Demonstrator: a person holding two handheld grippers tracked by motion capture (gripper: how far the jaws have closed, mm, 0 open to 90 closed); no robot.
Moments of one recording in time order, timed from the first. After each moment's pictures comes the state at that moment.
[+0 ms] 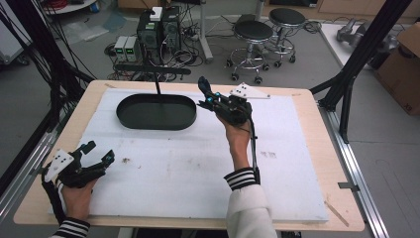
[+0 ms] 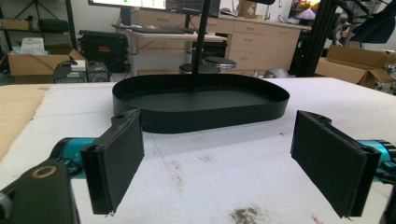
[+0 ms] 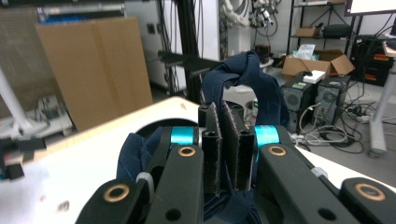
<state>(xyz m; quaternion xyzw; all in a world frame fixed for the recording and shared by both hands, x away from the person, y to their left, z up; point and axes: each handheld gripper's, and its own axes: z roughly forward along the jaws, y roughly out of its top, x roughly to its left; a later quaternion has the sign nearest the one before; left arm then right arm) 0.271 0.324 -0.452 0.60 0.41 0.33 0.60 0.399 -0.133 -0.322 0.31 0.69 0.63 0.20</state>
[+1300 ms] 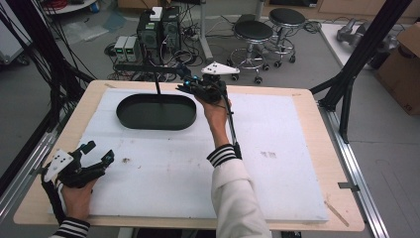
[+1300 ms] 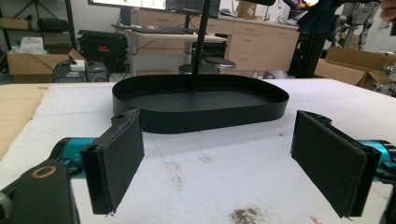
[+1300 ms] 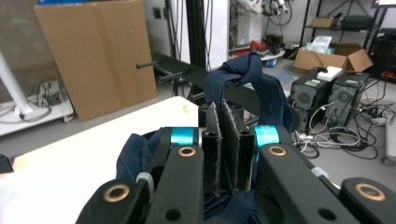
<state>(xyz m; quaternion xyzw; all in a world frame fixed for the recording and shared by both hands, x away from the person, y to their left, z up) 0.271 0.324 -0.453 0.60 0.42 0.33 0.60 0.460 -0.070 -0.307 0.29 0.72 0.60 0.20</state>
